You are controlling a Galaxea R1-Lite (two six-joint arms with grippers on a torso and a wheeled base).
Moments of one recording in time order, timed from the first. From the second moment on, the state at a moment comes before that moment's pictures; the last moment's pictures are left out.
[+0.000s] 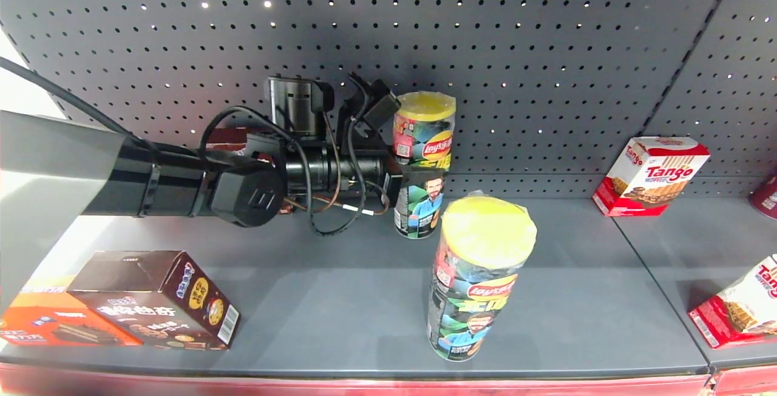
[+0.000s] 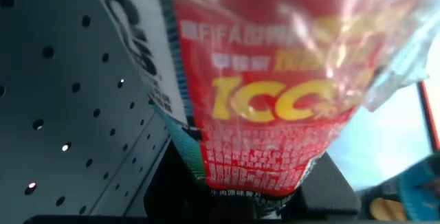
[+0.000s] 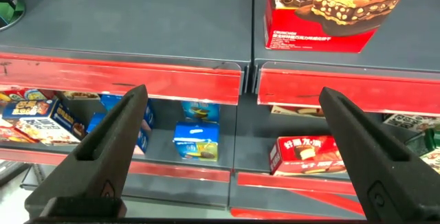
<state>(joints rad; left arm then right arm) -0.46 2.06 -1.47 -0.41 -0.72 0.27 0.13 0.11 0.00 0.00 -0.05 -0.01</state>
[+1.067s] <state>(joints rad) -0.44 2.10 -1.42 -0.40 -0.71 0.26 0.13 0.11 0.00 0.00 -0.05 -0.01</state>
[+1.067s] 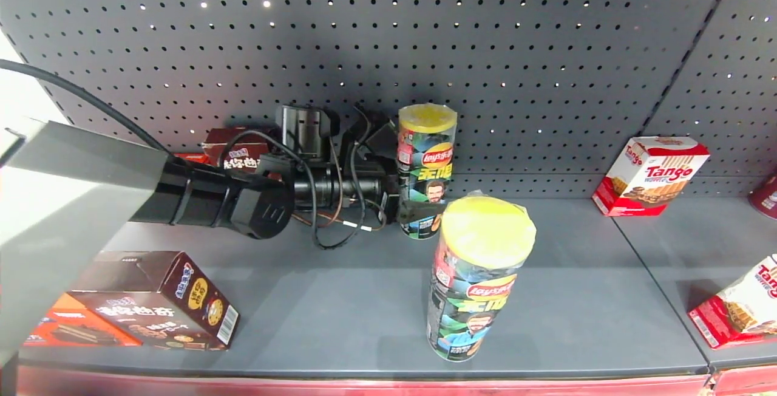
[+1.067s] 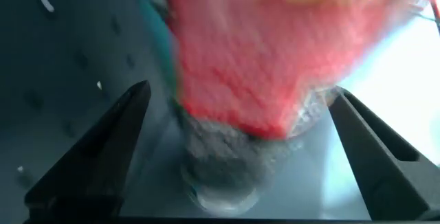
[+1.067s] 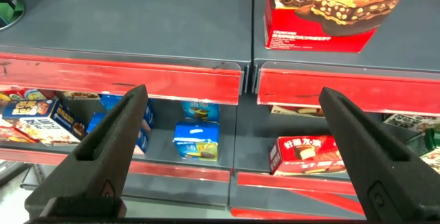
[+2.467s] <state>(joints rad) -0.47 1.92 -1.43 -0.16 -0.22 0.40 0.13 0.11 0.00 0.00 -0.05 -0.01</state>
